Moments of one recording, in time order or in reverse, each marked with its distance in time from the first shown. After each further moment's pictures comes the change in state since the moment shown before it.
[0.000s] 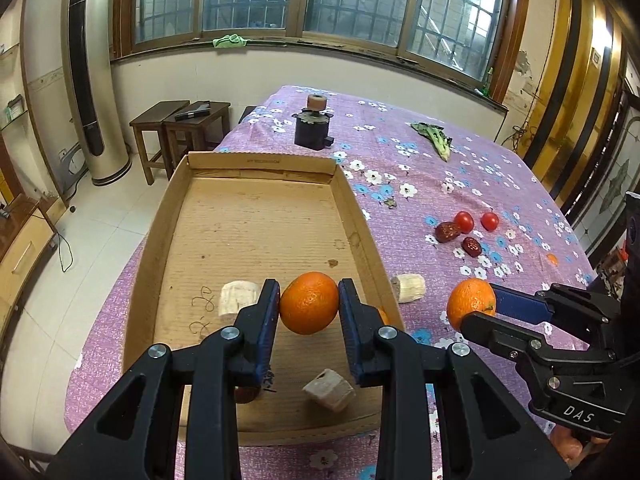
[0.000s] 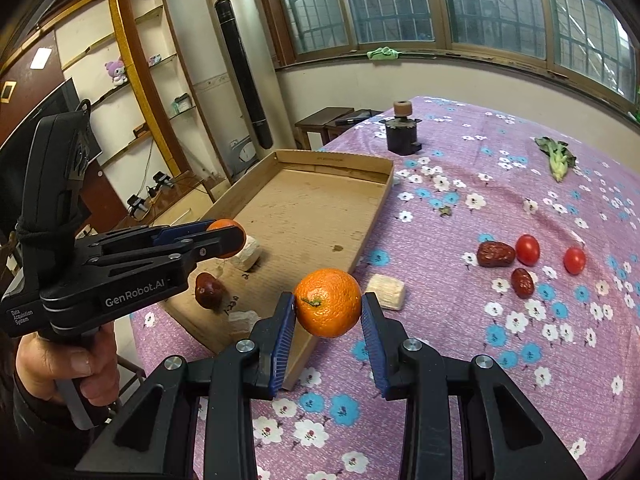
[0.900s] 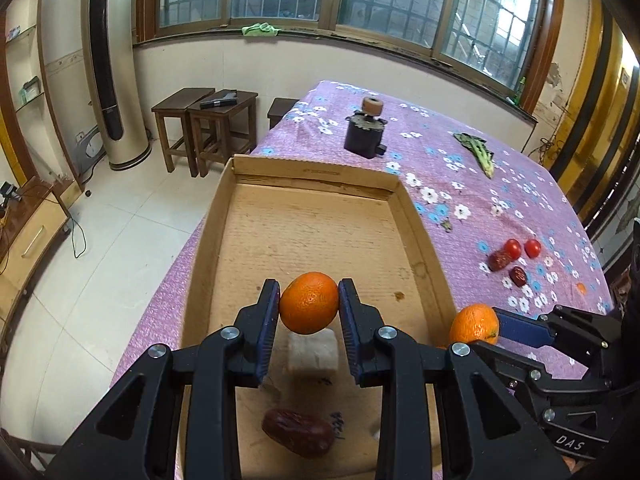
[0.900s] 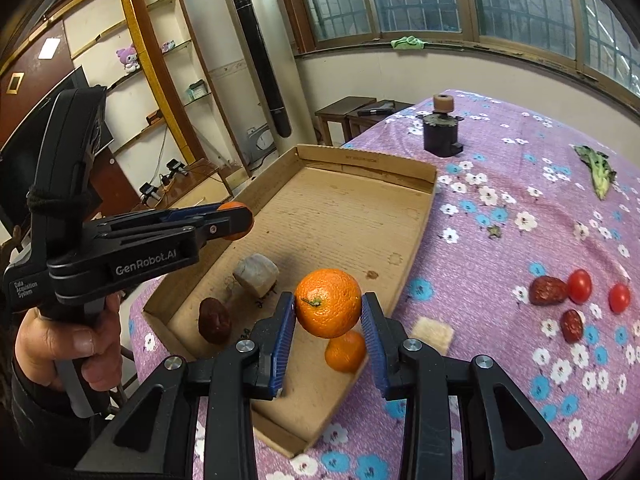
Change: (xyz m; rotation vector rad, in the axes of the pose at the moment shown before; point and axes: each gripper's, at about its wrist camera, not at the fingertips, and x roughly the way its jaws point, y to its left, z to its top) left arm 0.033 0.054 0.031 -0.065 0.035 0.061; right arm 0.055 0.017 0.030 -0.035 0.049 0.064
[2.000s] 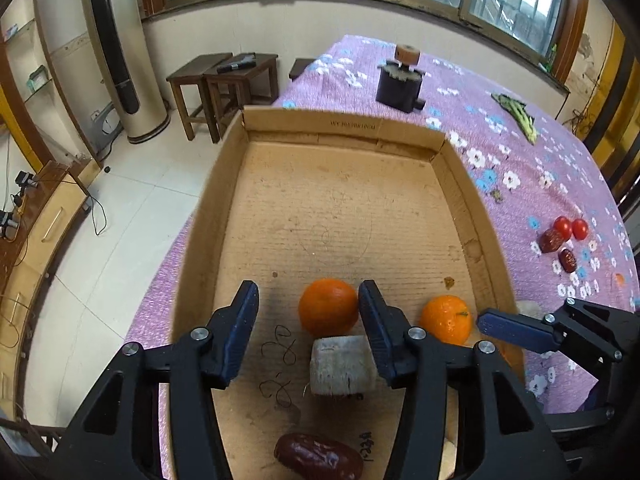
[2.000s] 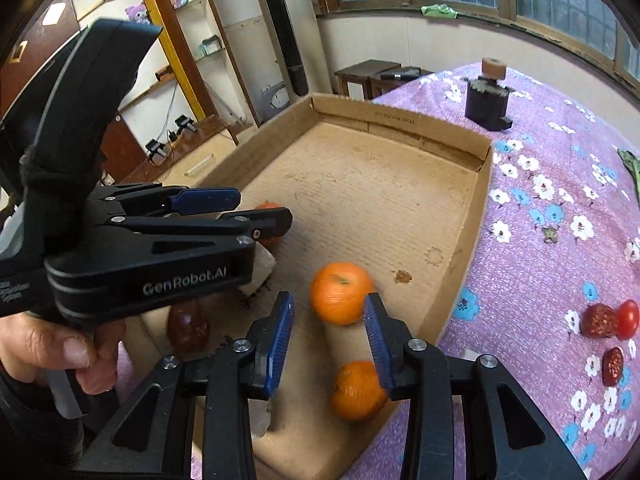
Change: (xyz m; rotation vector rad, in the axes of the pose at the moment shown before) left arm 0.038 0.001 -0.003 0.010 0.134 0.108; right arm 0.064 0.004 0.013 -0.074 0.136 0.032
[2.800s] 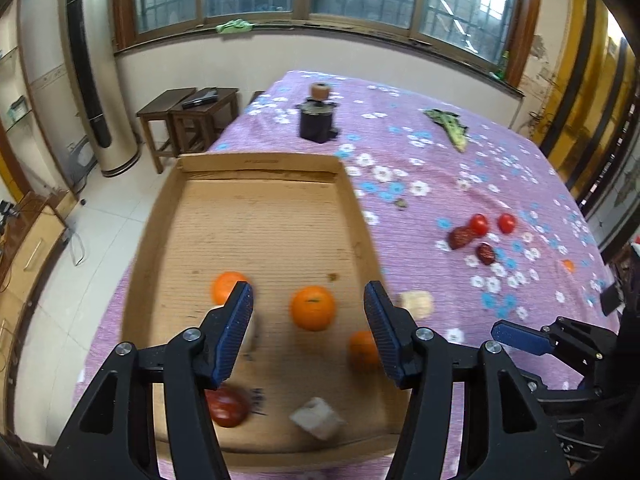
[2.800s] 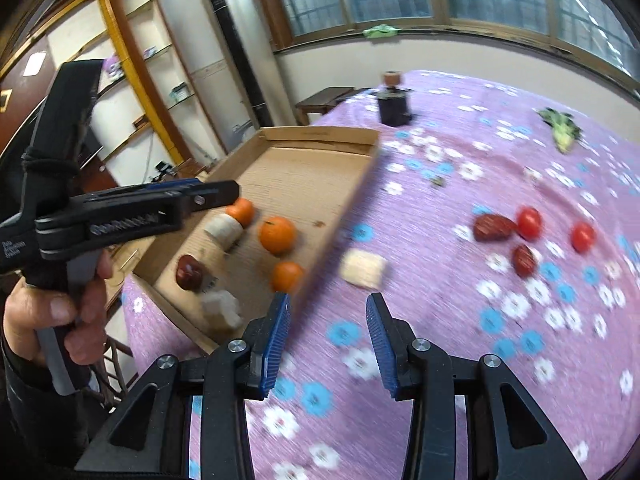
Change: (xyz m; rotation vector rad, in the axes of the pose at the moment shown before) left arm -0.062 -0.068 -0.014 0.080 -0.098 -0.116; right arm -0.103 -0.045 -0.080 0.163 -0.114 -0.073
